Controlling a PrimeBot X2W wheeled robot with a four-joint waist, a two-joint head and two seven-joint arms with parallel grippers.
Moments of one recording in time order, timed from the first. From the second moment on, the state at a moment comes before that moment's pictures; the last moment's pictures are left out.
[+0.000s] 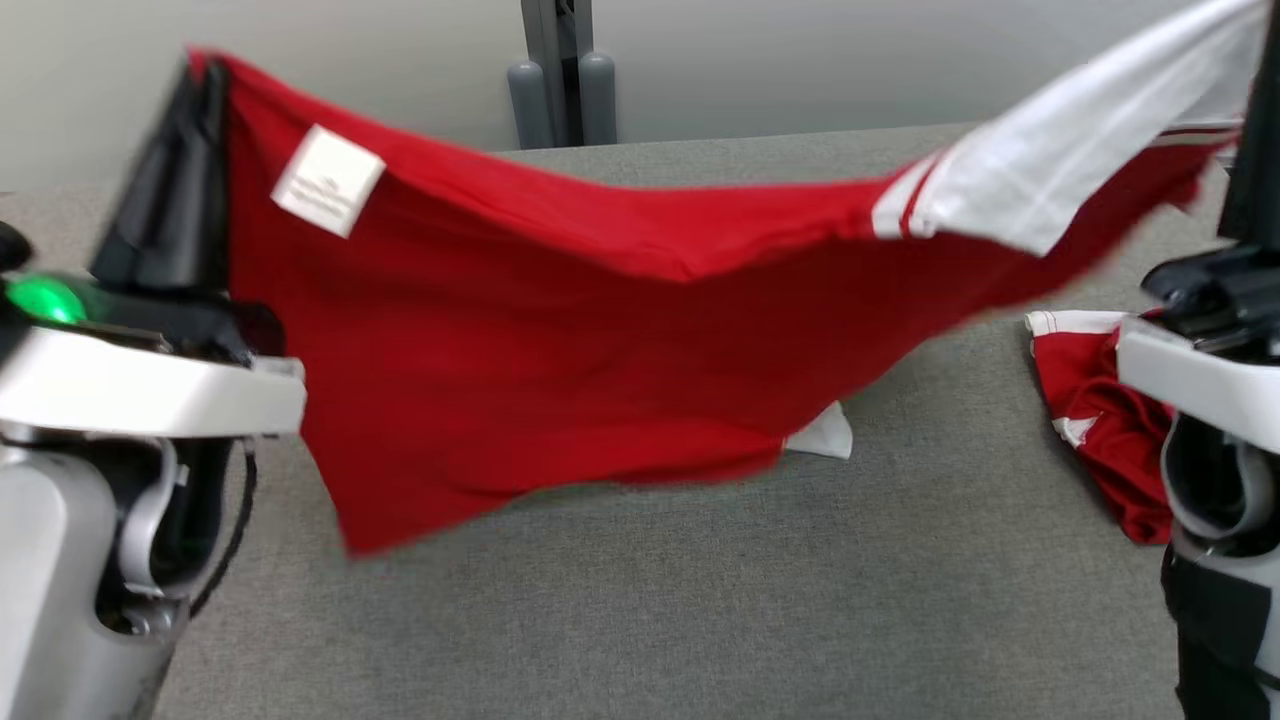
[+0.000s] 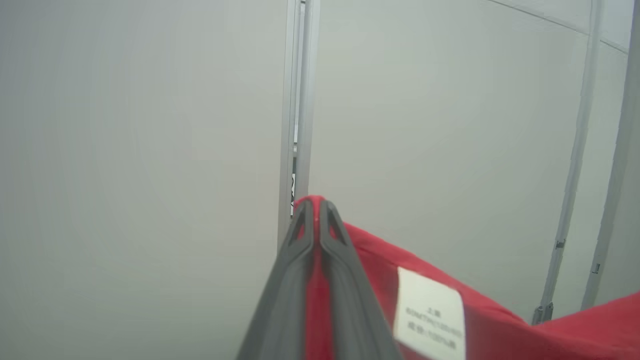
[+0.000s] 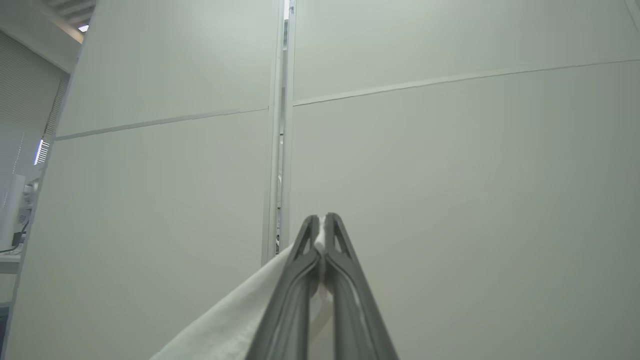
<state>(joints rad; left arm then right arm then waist) -0.43 0.43 -0.25 -0.24 -0.62 0.20 -0.01 -0.47 -0.05 -0.01 -0.19 0.21 0.13 -0.26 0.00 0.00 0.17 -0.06</state>
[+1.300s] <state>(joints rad) -1.30 0.26 -0.41 0.52 -0.59 -0.01 0.05 -1.44 -0.19 0.21 0.63 0.29 0.13 -0.24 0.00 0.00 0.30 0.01</state>
